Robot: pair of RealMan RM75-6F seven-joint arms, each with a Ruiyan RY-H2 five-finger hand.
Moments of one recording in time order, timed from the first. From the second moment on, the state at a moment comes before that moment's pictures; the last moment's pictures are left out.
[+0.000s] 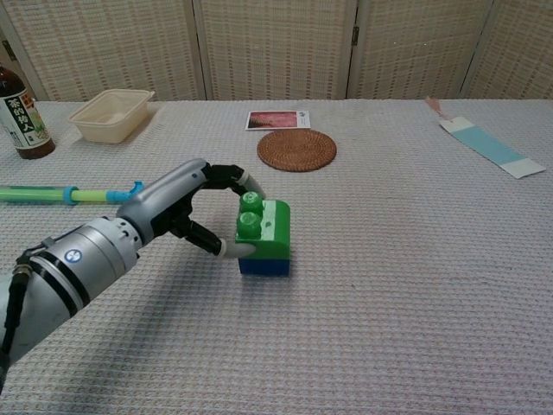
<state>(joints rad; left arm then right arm) -0.62 -1.90 -0.17 -1.25 1.39 1.11 -0.25 0.17 -1.12 -0.02 -1.60 -1.58 1.34 0.07</state>
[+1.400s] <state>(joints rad) -0.53 -1.76 -0.22 -1.62 1.36 1.22 -0.29 0.66 -1.58 0.00 -1.25 -1.70 1.03 1.24</state>
